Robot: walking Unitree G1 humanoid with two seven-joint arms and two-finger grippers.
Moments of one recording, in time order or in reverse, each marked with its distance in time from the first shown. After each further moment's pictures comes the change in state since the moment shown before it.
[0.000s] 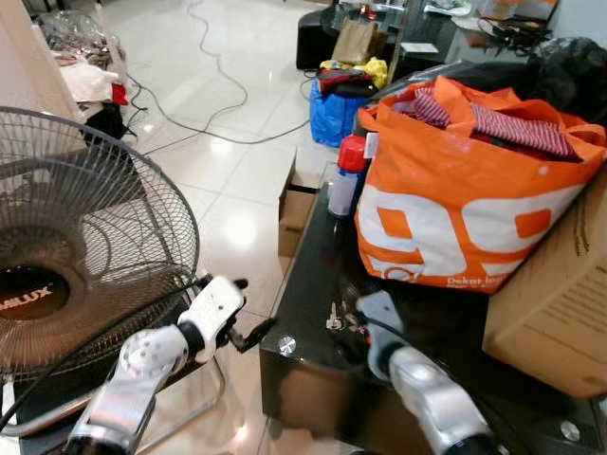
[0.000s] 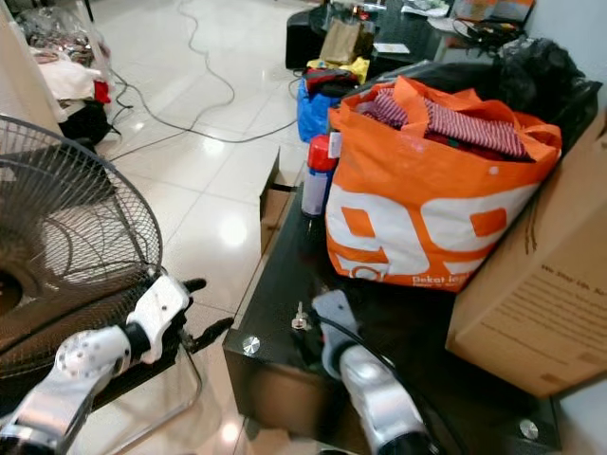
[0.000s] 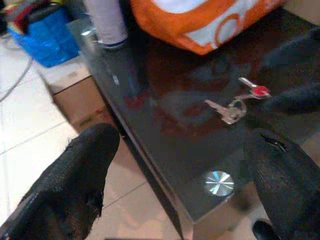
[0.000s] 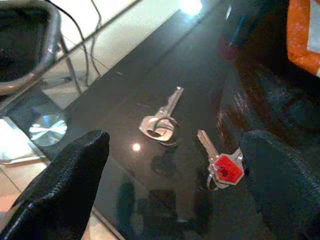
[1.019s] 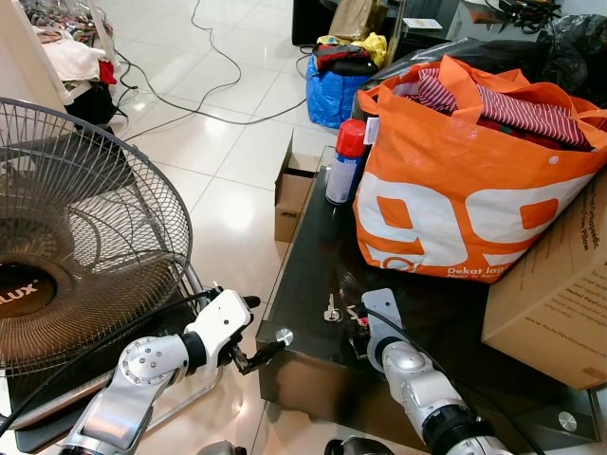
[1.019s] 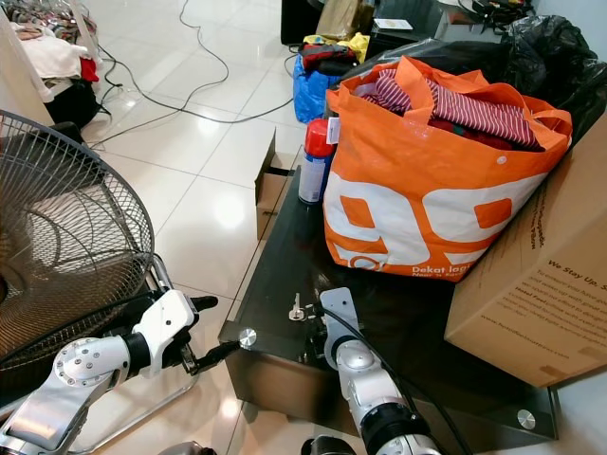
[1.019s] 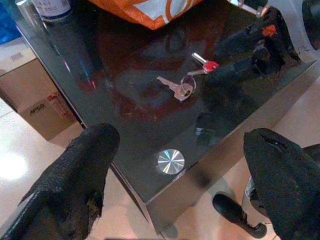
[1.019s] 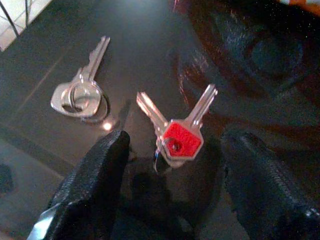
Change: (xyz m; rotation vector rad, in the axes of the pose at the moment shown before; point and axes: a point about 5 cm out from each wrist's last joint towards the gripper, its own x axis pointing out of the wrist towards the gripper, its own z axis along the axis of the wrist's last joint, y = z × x) left arm -0.006 -0.015 -0.001 -0.001 0.038 -0.121; right arm 0.019 -0.011 -0.008 0.059 0.055 -0.203
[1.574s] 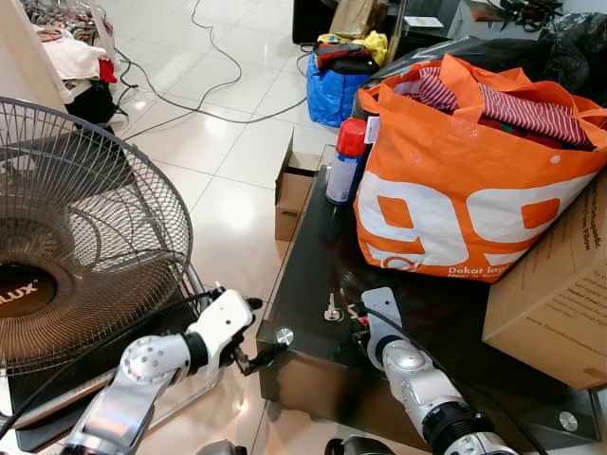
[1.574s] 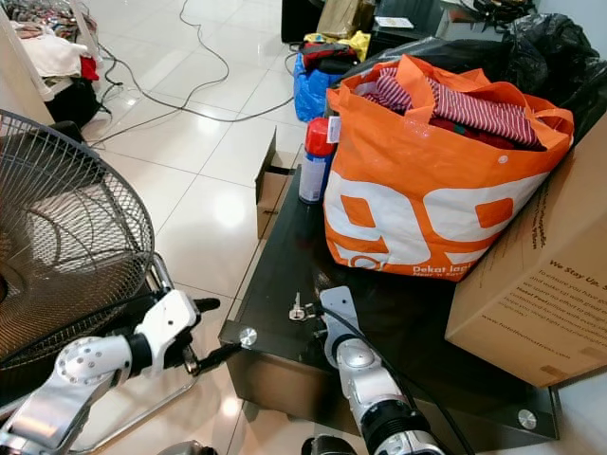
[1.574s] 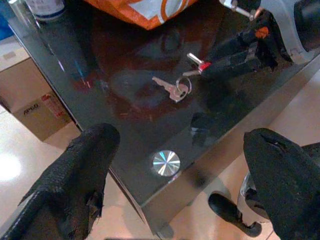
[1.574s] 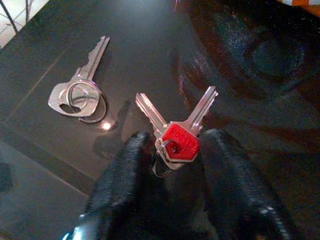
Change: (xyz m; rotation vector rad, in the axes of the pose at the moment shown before) left arm 0.003 0.000 0.003 0.000 -0.006 -0.021; right arm 0.001 -0.002 -0.002 -0.012 0.003 0.001
